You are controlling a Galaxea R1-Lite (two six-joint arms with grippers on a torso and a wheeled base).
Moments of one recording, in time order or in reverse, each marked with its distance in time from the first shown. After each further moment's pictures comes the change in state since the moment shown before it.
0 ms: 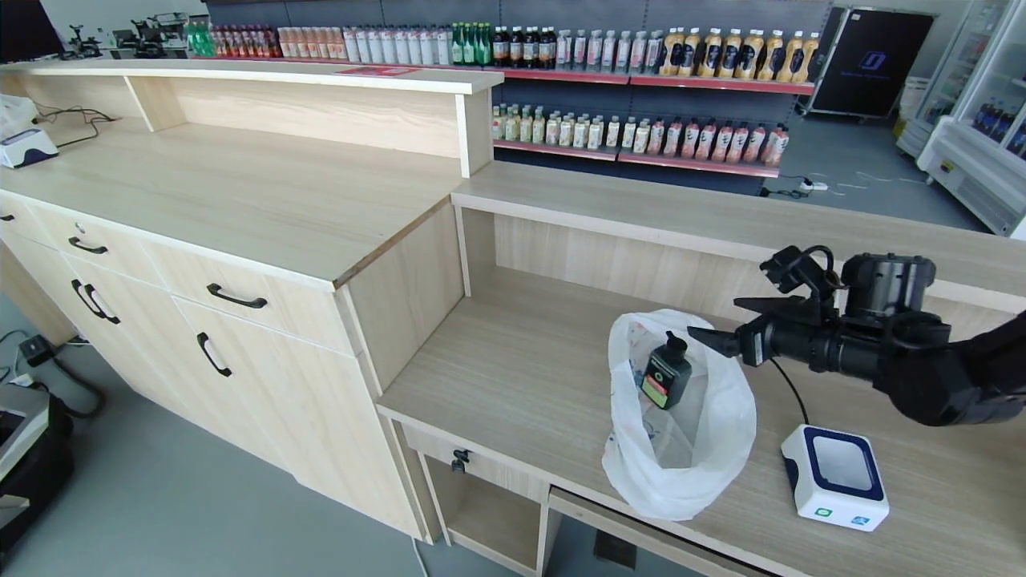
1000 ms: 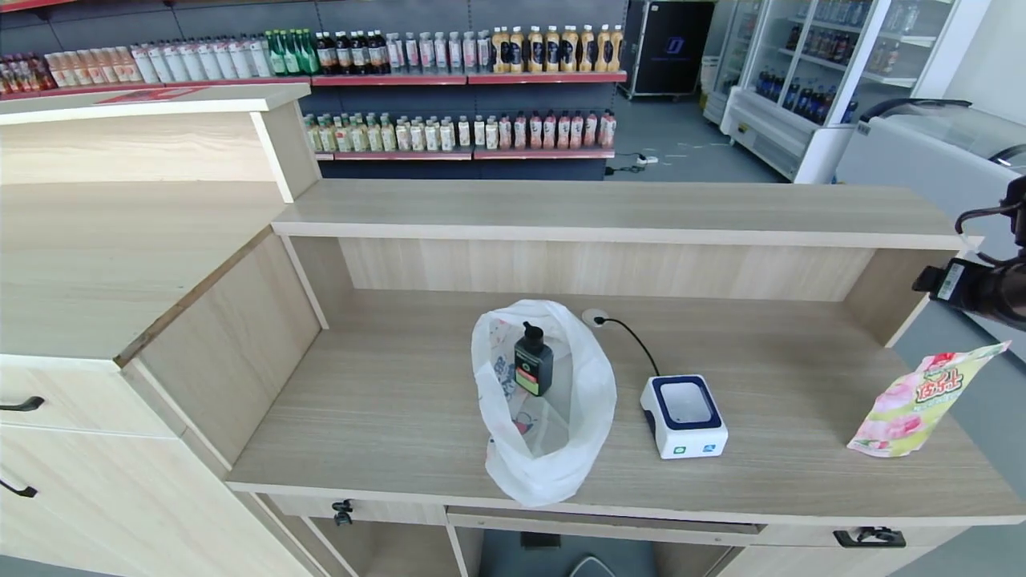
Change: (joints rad) left arm 0.000 0.000 0.000 0.000 0.000 0.000; right arm -0.328 -0.114 -0.396 0.758 -0.756 0.569
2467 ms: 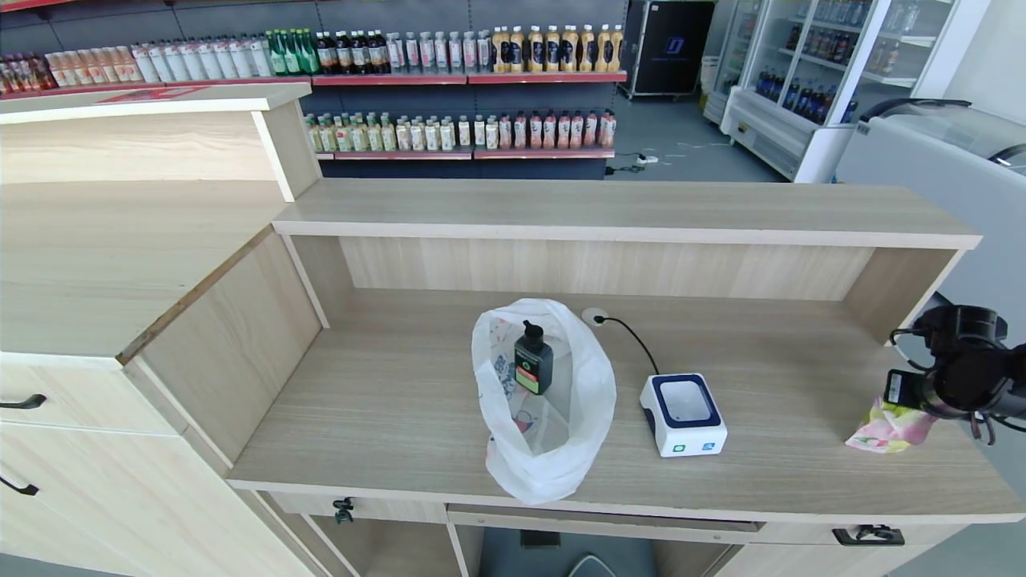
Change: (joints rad) left arm 0.000 0.000 0.000 0.000 0.000 0.000; right arm -0.098 0.469 0.044 -0.349 -0.010 -0.262
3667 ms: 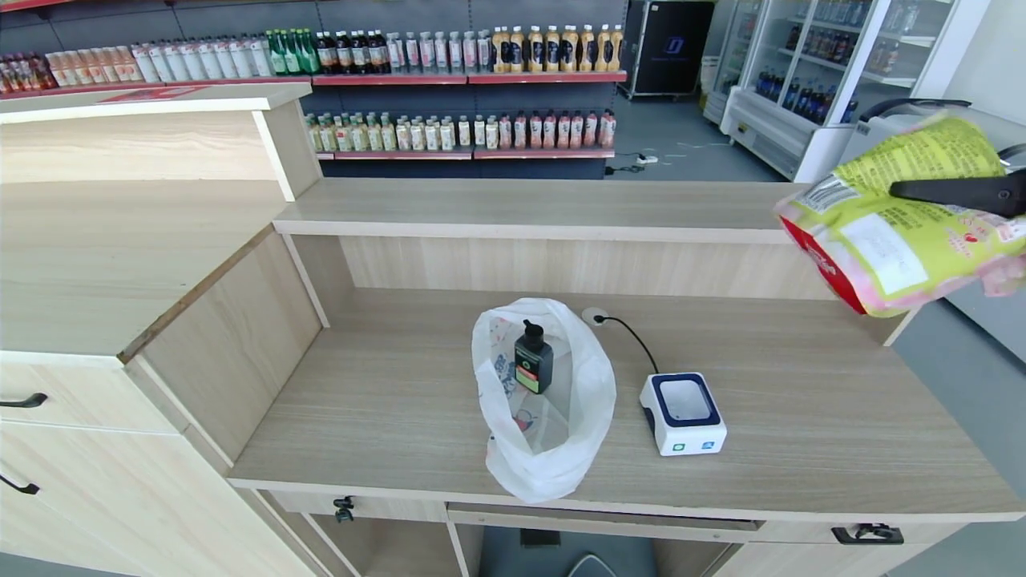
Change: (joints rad) left arm 0.000 0.000 0.000 0.000 0.000 0.000; right arm 0.135 -0.777 -0.118 0.502 1.592 0.015
